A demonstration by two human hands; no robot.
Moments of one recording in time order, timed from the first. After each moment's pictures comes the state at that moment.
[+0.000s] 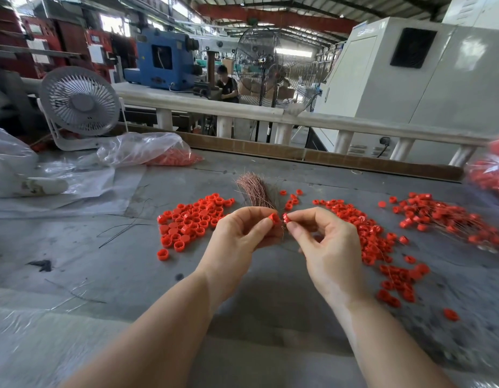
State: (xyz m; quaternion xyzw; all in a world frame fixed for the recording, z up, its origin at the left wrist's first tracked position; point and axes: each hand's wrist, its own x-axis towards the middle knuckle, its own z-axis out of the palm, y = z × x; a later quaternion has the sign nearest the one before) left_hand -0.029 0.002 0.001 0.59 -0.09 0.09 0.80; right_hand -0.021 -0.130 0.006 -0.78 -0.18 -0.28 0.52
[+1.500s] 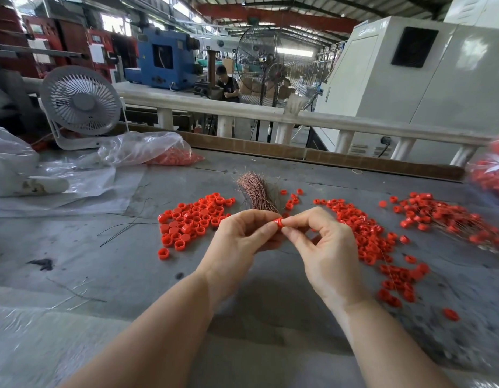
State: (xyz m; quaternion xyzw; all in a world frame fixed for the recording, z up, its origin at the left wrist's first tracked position) left_hand -0.031 0.003 -0.002 0.61 -0.11 0.07 0.78; right_hand -0.022 -0.131 0.004 -0.80 -0.24 -0.30 0.47
